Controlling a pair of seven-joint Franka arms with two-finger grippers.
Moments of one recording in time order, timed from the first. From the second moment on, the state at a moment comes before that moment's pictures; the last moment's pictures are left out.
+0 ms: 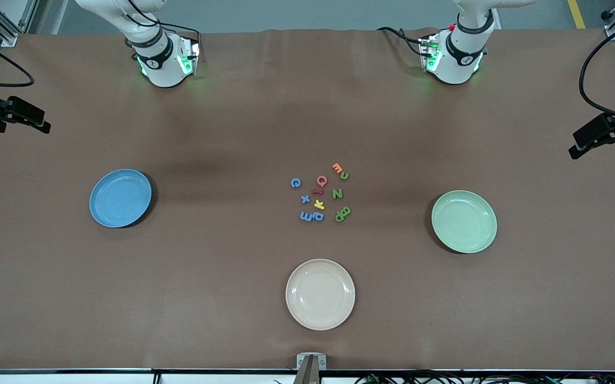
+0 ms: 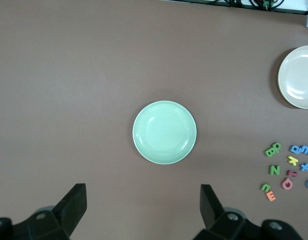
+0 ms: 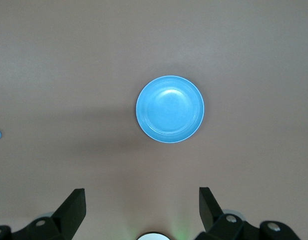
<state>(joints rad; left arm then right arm) 0.00 0.02 -0.01 -1.51 -0.04 1.63 -0.08 -0.02 -0.08 -0.06 -1.67 0.02 1.50 -0.03</state>
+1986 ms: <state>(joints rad) -0.34 0.47 -0.35 -1.89 0.06 2.33 -0.97 0.23 0.19 -0.03 -1.65 0.09 1.66 0.28</state>
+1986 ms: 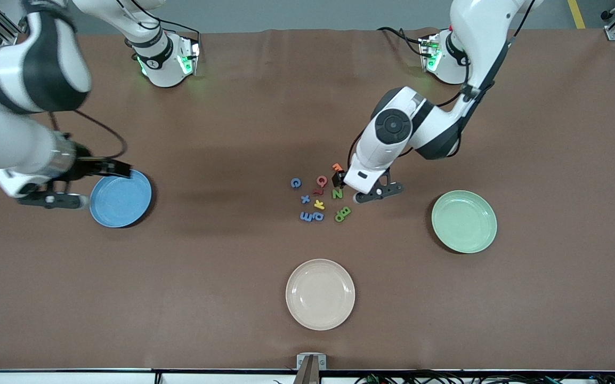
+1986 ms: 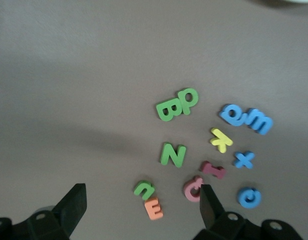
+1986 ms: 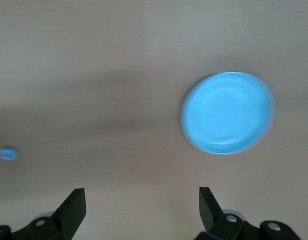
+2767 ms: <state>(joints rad) -0.39 0.57 -0.35 -1.94 0.15 2.45 -1.08 0.64 0.46 -0.03 -1.70 0.20 2.11 0.64</state>
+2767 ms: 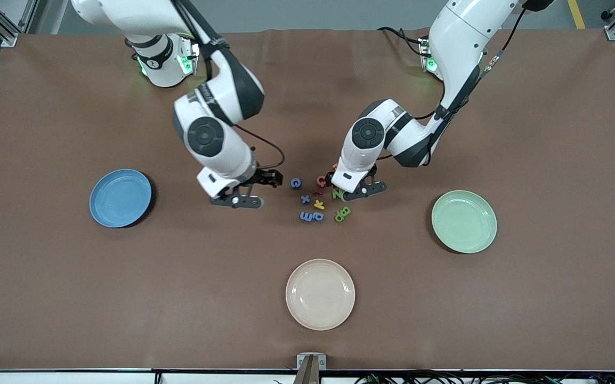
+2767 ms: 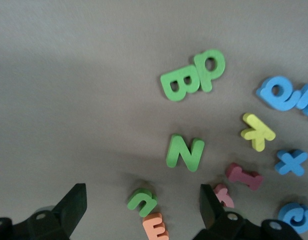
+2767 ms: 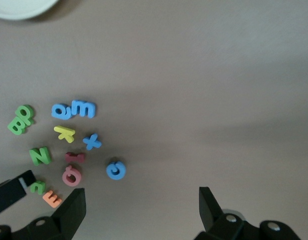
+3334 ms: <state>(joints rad) -0.40 0.61 -0.35 -1.95 0.16 2.47 -1.08 0.78 0.63 -0.03 -1.72 0.17 2.27 0.75</state>
